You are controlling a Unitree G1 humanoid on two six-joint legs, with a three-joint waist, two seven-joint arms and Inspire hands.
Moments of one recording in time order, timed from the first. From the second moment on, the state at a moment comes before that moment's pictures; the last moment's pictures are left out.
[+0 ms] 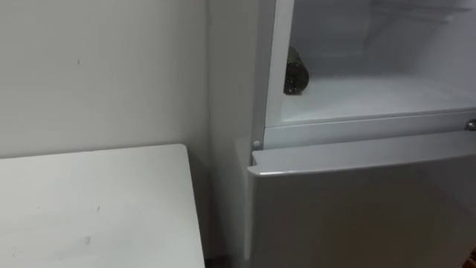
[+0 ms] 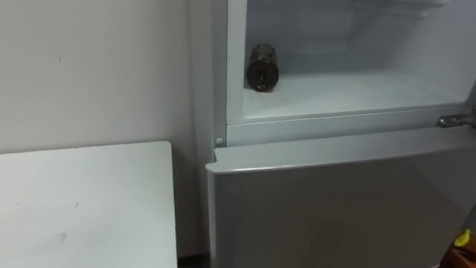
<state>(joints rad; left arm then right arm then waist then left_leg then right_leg) 0.41 0.22 0.21 1.01 -0.07 -0.04 0.01 0.21 -0.40 -0.57 -0.17 0.44 -0.15 -0.86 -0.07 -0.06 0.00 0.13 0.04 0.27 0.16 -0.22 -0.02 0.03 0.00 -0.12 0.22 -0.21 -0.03</state>
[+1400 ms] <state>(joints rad) 0.34 0.21 0.27 1.15 -0.03 -0.05 0.01 0.21 -0.39 -0.43 -0.31 0.23 -0.07 -0.78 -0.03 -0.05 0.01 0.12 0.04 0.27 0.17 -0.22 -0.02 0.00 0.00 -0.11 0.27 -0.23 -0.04</state>
